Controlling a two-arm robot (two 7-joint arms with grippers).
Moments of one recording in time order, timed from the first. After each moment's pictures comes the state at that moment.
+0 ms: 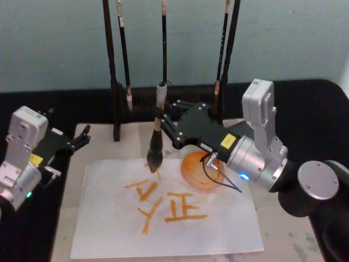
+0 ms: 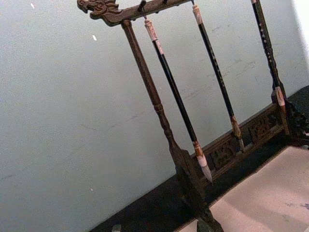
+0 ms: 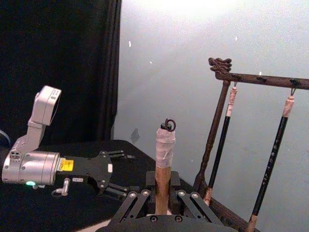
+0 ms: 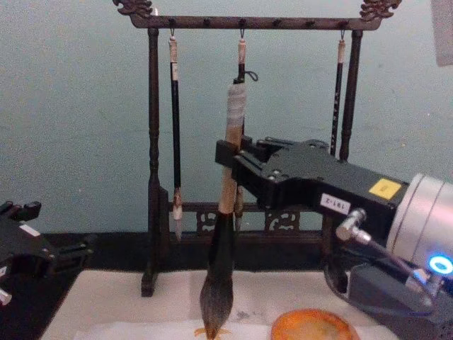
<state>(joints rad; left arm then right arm) -0.20 0.60 0.45 -1.41 -0.25 -0.12 0.03 0.35 0.38 -0.59 -1.46 0.43 -0.24 0.47</state>
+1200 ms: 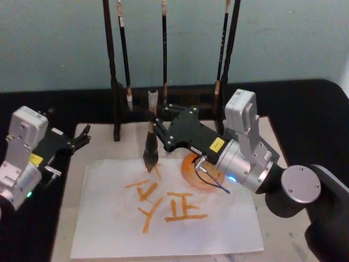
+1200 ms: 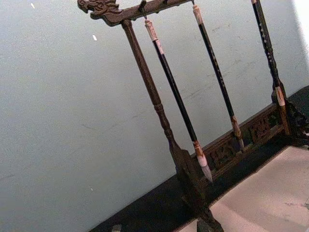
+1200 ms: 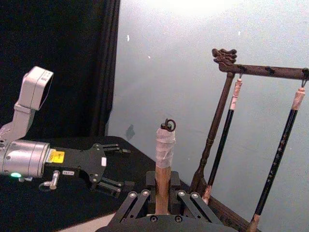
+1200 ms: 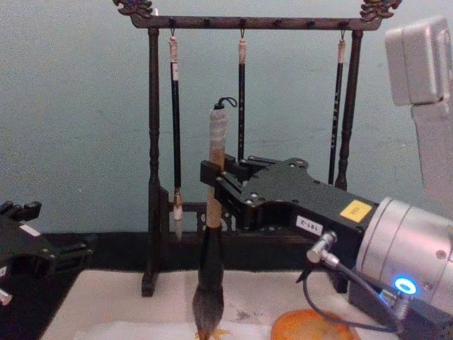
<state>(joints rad) -0.20 0.60 0.45 -1.41 -0.25 -0.12 0.03 0.35 0.27 -0.55 -1.34 0.31 -0.31 0.49</state>
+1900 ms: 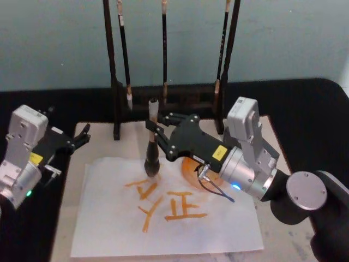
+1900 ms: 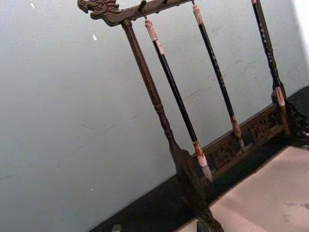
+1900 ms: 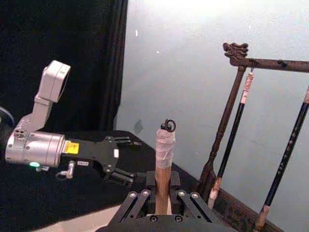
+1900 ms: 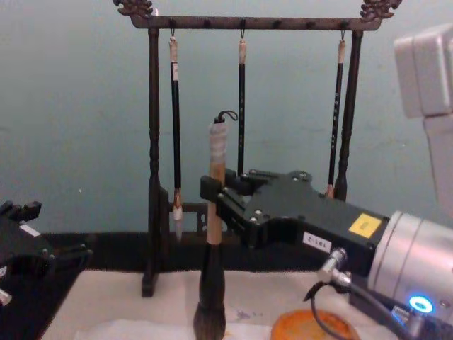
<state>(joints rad) -0.20 0.60 0.45 -1.41 -0.25 -0.12 0.03 0.30 0.28 -0.52 -1.39 0.29 -0.28 0.53</state>
